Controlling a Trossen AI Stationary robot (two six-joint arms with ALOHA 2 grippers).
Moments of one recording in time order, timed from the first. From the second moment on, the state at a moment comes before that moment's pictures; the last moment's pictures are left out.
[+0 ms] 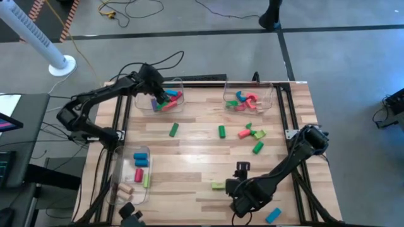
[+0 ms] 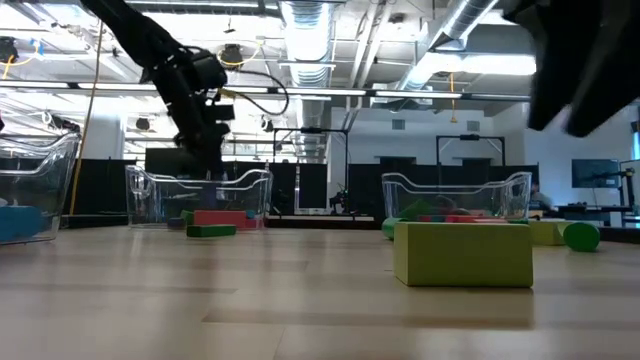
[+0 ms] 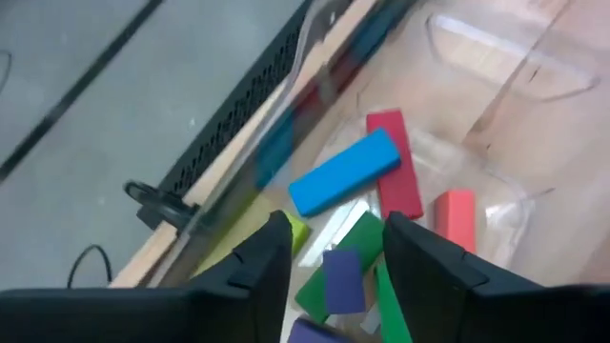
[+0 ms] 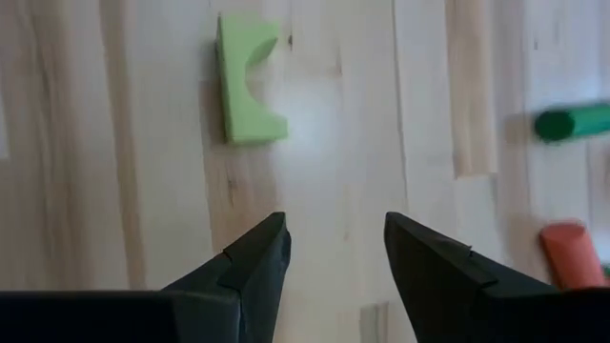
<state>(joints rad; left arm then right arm) 0.88 1.40 0.95 -0.39 -0.06 0.26 0.72 1.92 1.51 -1.11 0.47 0.72</state>
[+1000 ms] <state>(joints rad) 0.26 1.20 0.92 -0.21 0.05 0.35 0.92 1.83 1.51 -1.29 0.39 1.31</state>
